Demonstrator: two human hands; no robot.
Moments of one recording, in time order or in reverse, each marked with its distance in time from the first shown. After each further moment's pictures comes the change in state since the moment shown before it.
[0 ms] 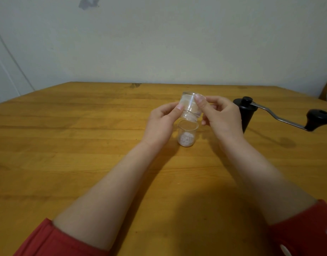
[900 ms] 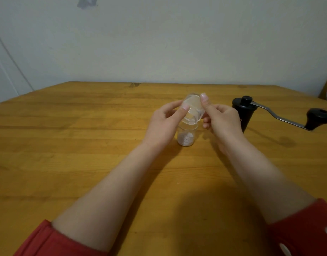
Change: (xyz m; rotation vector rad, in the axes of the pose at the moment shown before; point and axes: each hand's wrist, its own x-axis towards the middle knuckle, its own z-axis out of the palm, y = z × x) left_hand -0.004 0.002 0.003 0.089 -0.009 -0.014; right_hand 0.006 0.014 -0.001 0.045 0.010 0.213
